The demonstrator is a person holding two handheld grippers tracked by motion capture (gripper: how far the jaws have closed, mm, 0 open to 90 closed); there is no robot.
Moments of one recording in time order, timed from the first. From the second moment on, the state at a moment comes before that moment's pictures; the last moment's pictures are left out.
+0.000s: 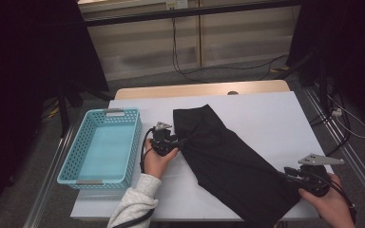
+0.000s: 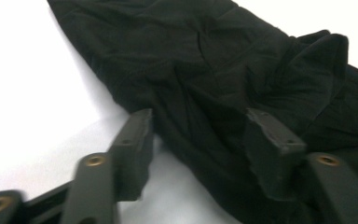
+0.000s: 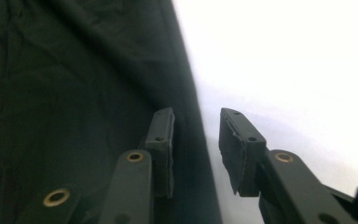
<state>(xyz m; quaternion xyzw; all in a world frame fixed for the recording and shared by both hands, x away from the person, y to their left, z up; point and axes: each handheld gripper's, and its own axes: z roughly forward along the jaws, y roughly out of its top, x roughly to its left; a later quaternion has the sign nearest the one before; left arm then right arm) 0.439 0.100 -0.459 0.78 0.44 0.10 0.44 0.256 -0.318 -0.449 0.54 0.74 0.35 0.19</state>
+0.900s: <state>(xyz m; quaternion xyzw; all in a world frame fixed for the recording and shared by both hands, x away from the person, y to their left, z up) 0.489 0.099 -0.467 0.76 0.49 0.10 0.42 0.257 -0.338 -0.451 0.55 0.74 0.33 0.19</state>
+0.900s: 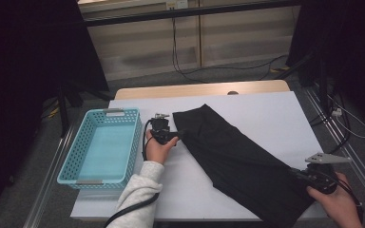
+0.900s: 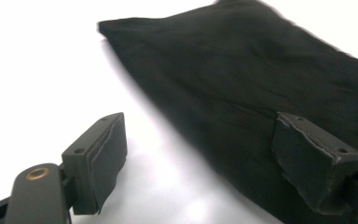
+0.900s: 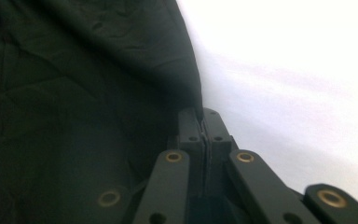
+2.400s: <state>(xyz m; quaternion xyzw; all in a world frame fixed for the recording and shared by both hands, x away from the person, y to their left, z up) 0.457 0.118 -0.453 0.78 0.45 0.14 0.41 0.240 -0.337 -0.457 0.52 0.77 0.34 0.17</state>
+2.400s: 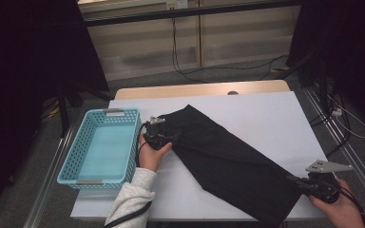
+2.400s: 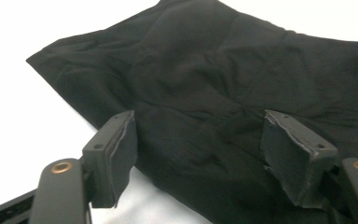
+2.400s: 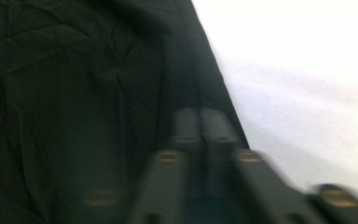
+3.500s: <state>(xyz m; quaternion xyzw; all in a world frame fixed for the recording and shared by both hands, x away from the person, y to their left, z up) 0.450 0.108 -0.454 0.81 0.42 0.11 0.41 0.234 -0.332 -0.442 0.53 0.74 0.32 0.24</state>
